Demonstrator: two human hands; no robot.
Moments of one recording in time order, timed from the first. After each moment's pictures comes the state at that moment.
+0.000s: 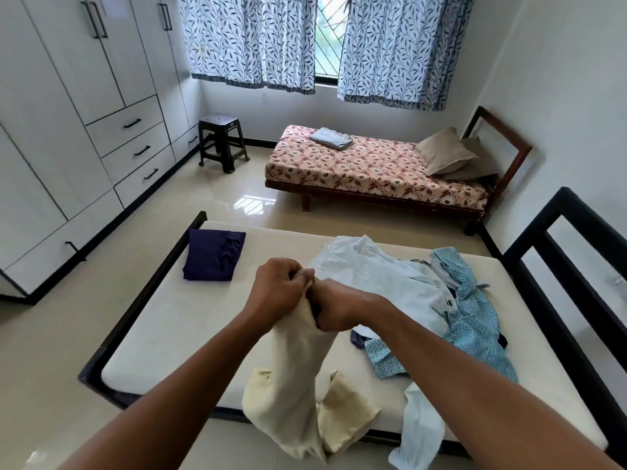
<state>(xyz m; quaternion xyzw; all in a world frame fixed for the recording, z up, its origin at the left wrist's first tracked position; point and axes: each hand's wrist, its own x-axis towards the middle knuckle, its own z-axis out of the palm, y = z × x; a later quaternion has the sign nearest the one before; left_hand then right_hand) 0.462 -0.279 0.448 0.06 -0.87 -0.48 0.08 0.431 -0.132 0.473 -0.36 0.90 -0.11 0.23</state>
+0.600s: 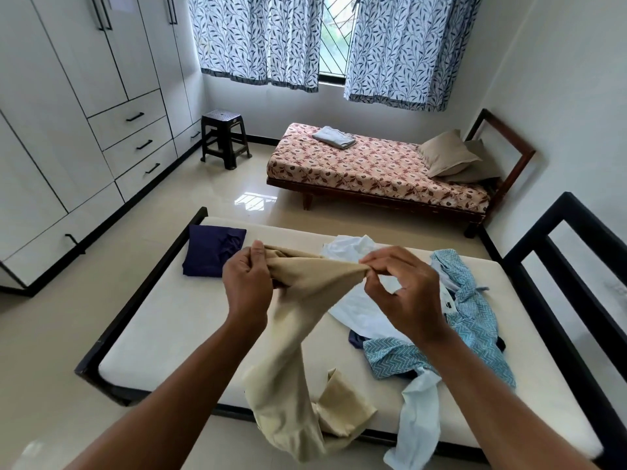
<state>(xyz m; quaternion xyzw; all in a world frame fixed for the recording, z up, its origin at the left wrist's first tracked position) 0.467 -0.292 0.443 0.22 -0.66 -0.68 0.26 0.440 -0.048 0.468 -0.34 0.80 -0.38 -0.31</state>
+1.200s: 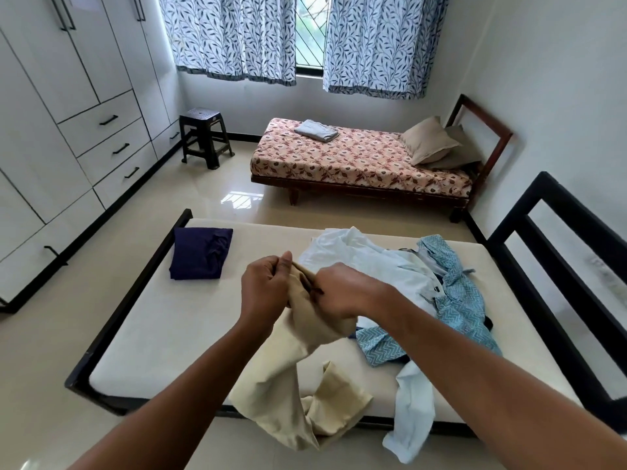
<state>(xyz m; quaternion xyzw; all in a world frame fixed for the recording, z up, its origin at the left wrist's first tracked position) 0.467 -0.260 0.429 0.13 -0.77 -0.62 0.13 0.435 -0.109 0.481 -0.27 0.95 -0.03 0.17</state>
